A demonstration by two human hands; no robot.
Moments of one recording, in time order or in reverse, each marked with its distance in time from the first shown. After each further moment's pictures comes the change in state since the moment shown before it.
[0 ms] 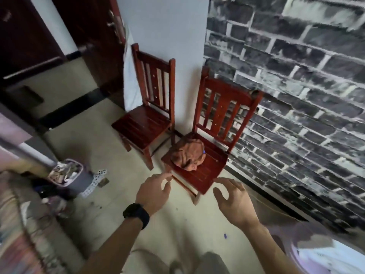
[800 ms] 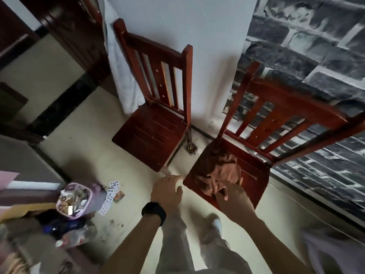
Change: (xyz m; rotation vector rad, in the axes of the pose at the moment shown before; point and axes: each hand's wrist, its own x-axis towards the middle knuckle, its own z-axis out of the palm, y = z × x) left_hand 0.353 -0.119 -0.021 0.297 -0.336 -0.037; right_hand 0.335 -0.028 0.167 0.047 -0.325 0.305
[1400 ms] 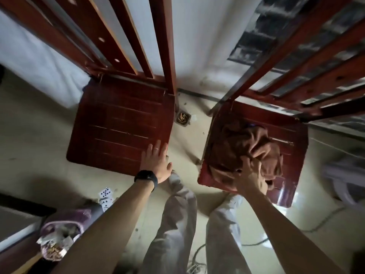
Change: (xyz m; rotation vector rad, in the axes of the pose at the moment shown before) left_hand 0.300 -0.173 0.105 0.481 -0.350 0.190; right_hand 0.201 0.050 0.166 -0.057 0.069 0.722
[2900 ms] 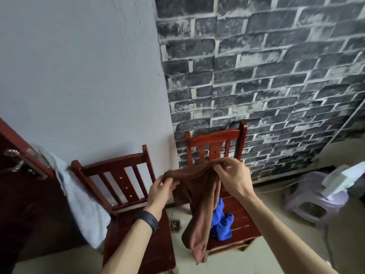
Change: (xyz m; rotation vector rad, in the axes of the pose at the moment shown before) left_hand -0.354 0.063 -0.326 -1.344 0.142 0.434; right_hand -0.400 -0.047 -0.282 0.874 0.901 -0.375
